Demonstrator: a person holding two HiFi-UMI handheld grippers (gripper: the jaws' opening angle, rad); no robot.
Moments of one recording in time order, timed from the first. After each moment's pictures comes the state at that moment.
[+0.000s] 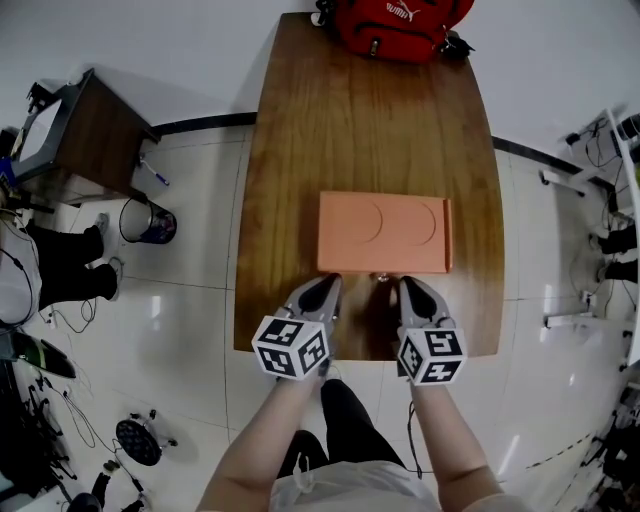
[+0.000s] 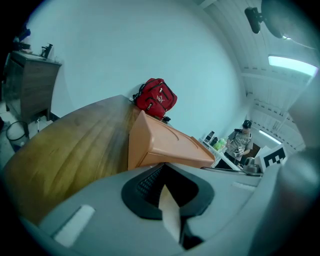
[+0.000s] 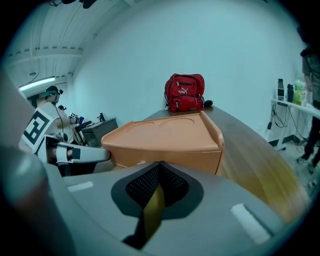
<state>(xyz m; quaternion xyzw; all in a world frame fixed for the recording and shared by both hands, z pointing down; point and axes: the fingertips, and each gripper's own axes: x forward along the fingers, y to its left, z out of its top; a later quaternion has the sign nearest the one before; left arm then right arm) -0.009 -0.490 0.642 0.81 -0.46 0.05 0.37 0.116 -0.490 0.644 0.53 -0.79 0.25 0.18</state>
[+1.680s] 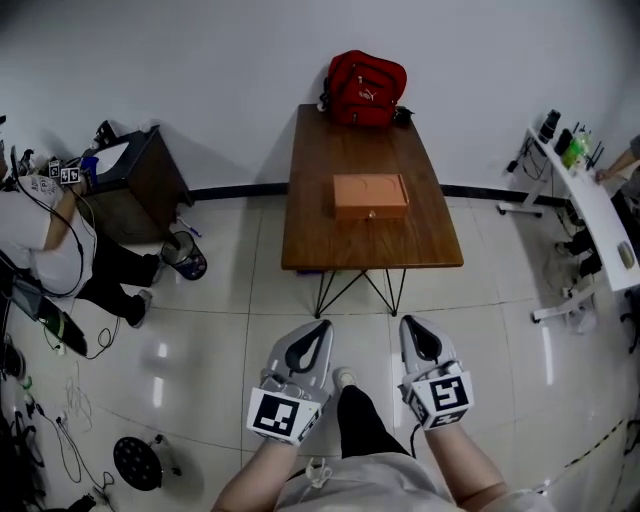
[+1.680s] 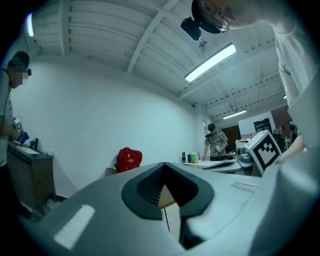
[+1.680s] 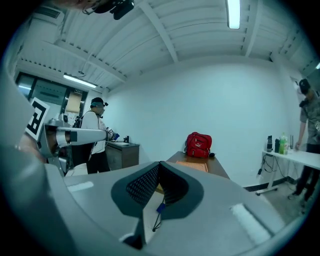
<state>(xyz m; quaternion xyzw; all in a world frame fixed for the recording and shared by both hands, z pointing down) -0.067 -0.061 0.379 0.89 -0.45 -0.03 0.00 0.065 -0.078 0.416 0.53 -0.85 0.02 0.07</state>
